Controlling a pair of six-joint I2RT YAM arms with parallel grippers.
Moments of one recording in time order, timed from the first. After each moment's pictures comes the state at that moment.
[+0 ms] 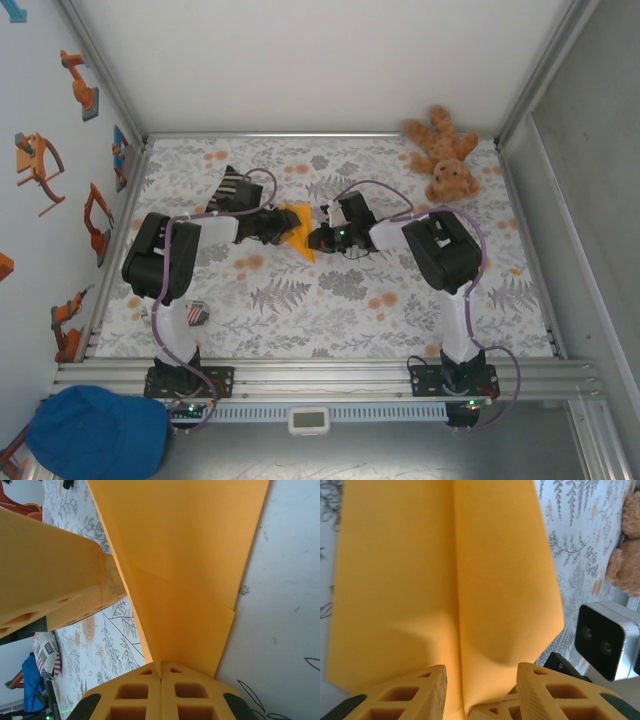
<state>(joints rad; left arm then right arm) -0.41 1.93 1.05 -0.02 0.55 -0.90 0.57 2.12 1.15 0.17 -0.73 0.67</state>
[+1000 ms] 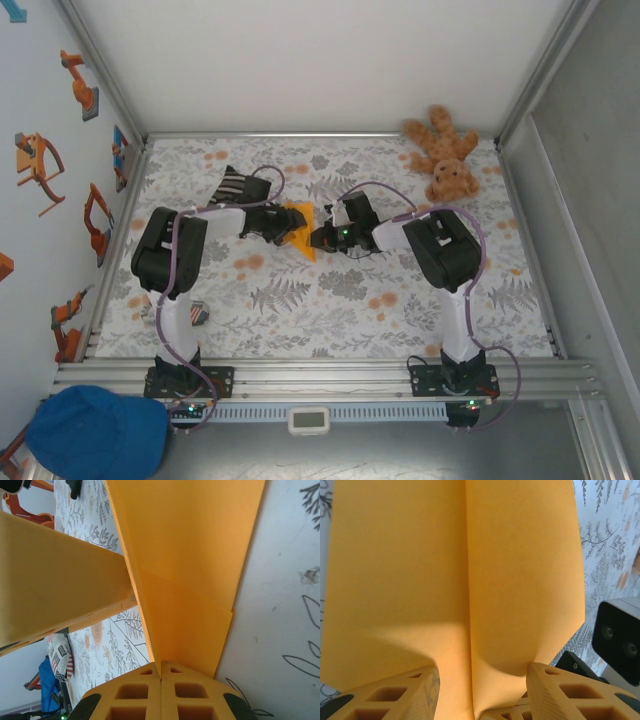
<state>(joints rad) -0.44 2.00 1.18 -0.20 0.51 -0.85 0.54 2.12 1.13 0.23 -0.77 0.73</state>
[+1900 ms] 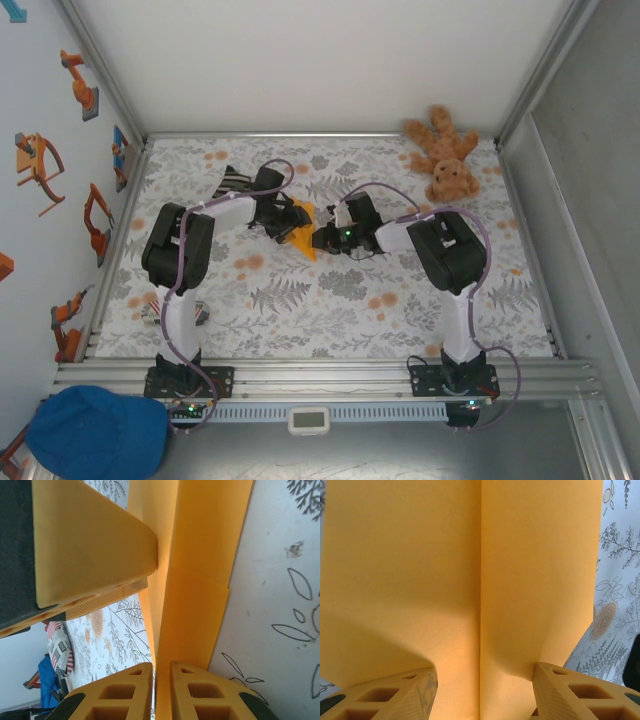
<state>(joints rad) -0.48 2.07 1.36 -0.46 0.38 -0.85 0.54 2.09 1.10 0.20 -0.76 0.70</state>
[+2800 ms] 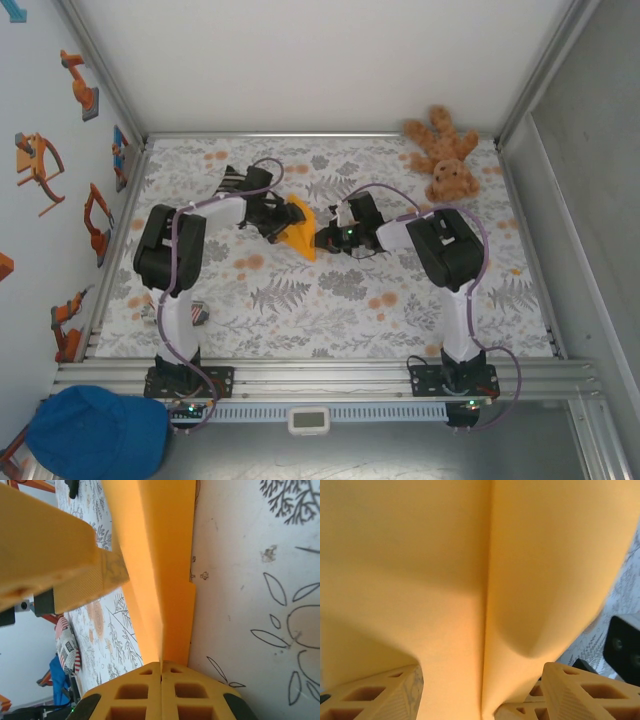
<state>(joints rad) -0.41 2.00 1.30 -0.41 0.46 -0.83 0.51 2.12 1.11 0.22 -0.82 0.75</state>
